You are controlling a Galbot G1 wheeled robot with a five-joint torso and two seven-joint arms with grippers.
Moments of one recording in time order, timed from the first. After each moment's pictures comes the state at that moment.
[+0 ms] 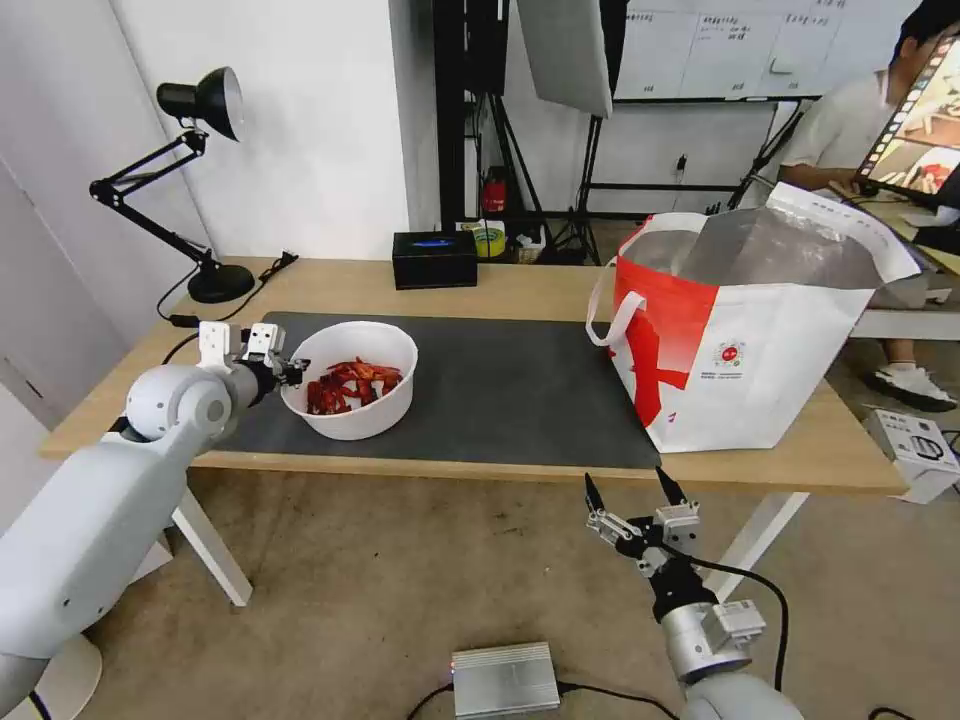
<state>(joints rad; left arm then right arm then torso) 0.65 -0.80 -0.21 -1.62 -0.91 0.74 -0.11 -1.66 1.38 0.46 2.12 0.15 0.05 0.00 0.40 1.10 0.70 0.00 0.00</state>
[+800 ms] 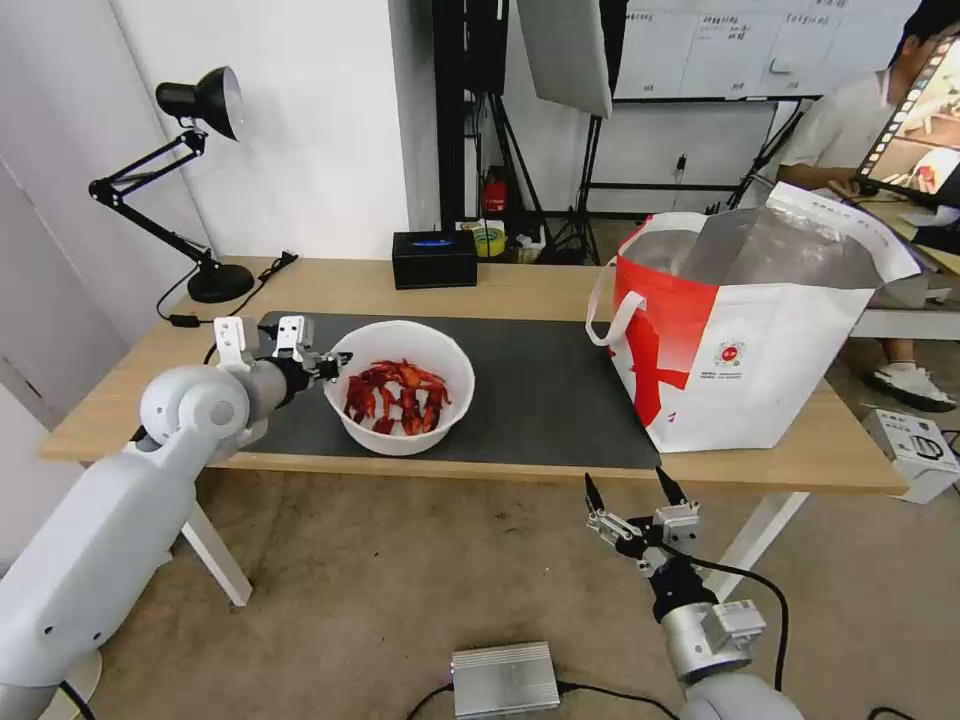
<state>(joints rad) 0.69 -0.84 -0.24 -1.83 -1.24 0.74 -0.31 -1.66 1.38 0.46 2.12 0.15 0.05 0.00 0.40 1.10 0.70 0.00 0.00</state>
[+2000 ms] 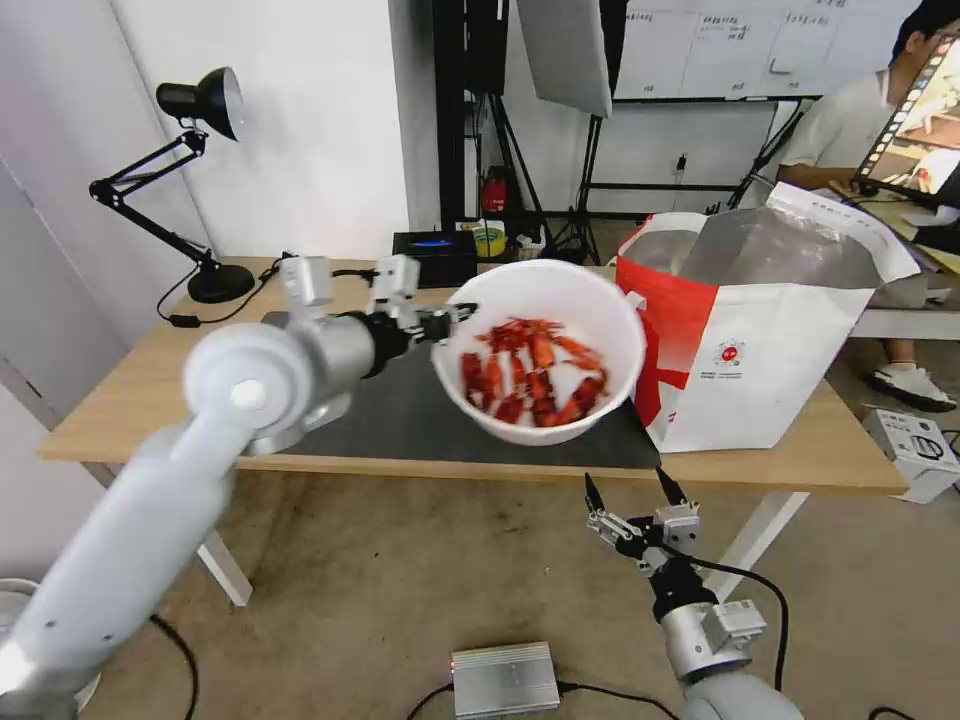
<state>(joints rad) 0.44 -1.01 -0.02 -2.04 -1.50 0.74 -0.47 -1.66 1.38 0.46 2.12 0.15 0.05 0.00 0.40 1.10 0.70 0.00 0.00</state>
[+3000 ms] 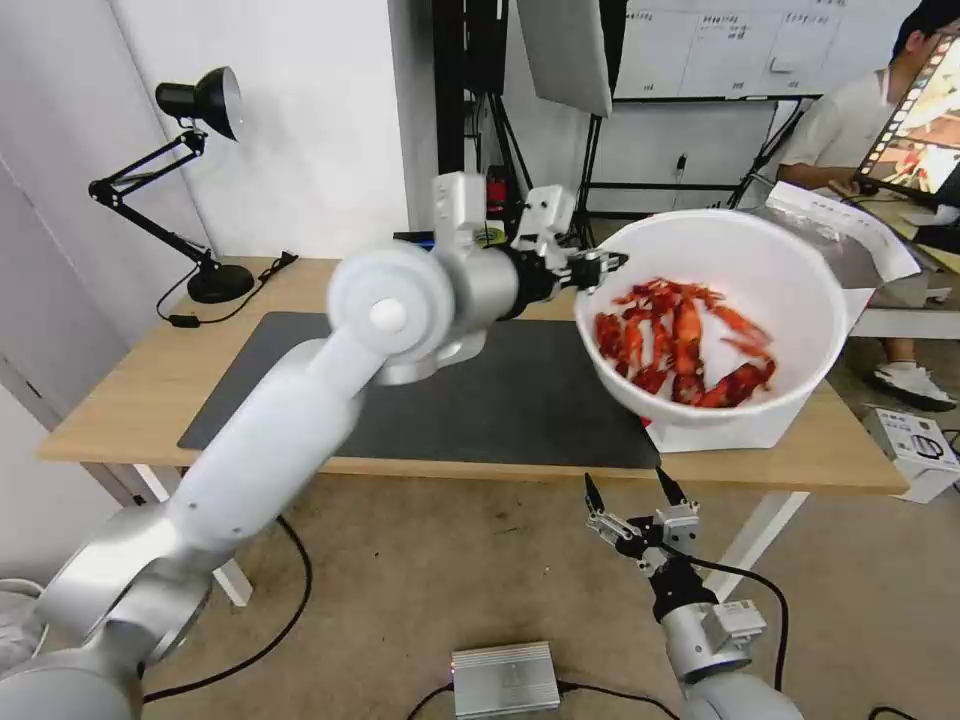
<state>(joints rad) 0.14 -1.28 0.17 -1.88 -1.56 0.74 -0.54 -1.66 1.38 0.46 2.12 0.15 0.05 0.00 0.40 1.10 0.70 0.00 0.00</state>
